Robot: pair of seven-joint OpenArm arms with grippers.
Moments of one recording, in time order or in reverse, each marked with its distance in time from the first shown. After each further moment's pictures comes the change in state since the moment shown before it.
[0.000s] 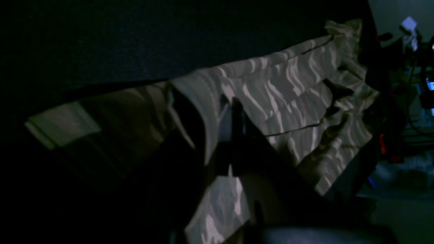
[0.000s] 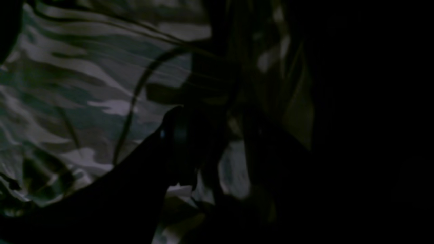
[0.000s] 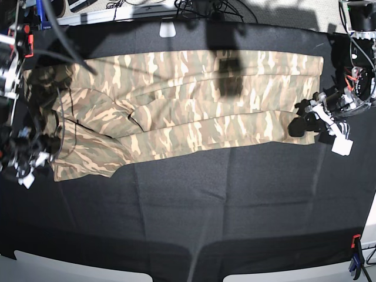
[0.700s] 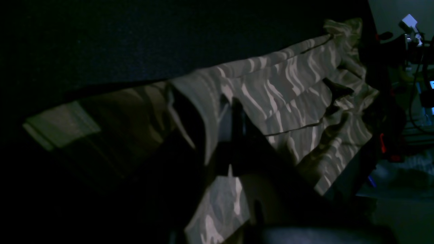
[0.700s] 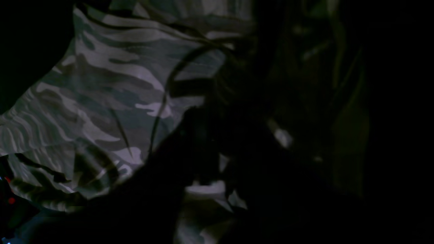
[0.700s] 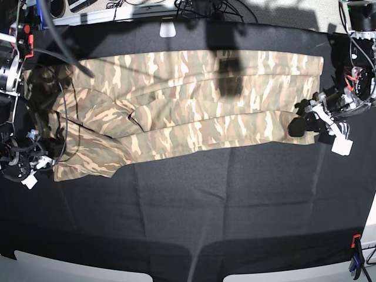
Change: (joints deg) left arm 0.0 0.0 0.0 0.0 0.0 0.0 0.0; right arm 1.0 -0.1 0.0 0.0 8.9 0.7 -3.9
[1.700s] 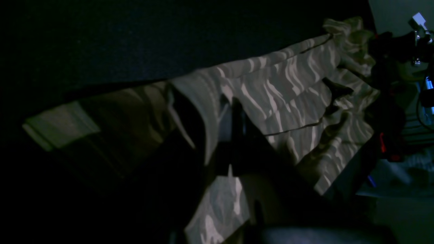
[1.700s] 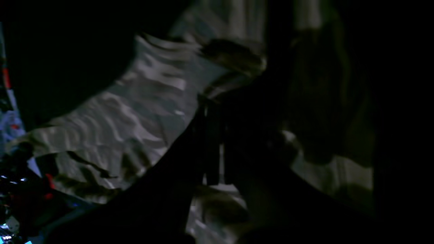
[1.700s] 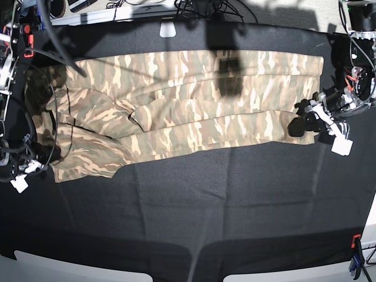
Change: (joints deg) left arm 0.0 0.0 0.0 0.0 0.0 0.0 0.0; right arm -0.1 2.9 0.0 0.3 12.8 2.5 -1.6
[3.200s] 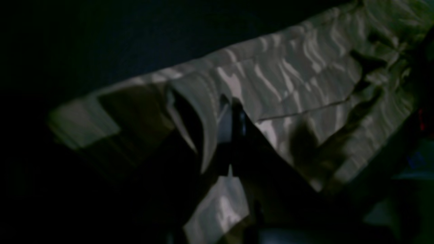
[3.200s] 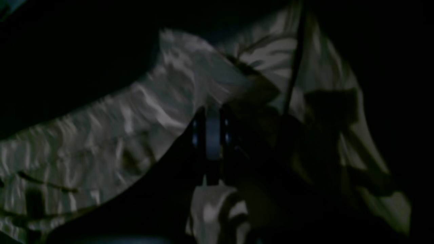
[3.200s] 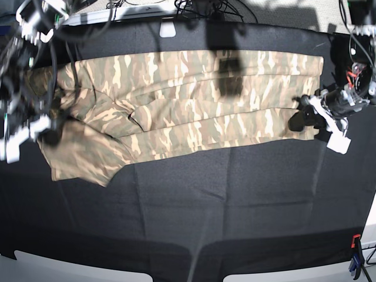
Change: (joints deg) left arm 3.4 0.0 0.0 9.6 10.8 0.0 -1.6; right arm -38.3 -24.1 41.0 66.9 -14.6 0.4 0.9
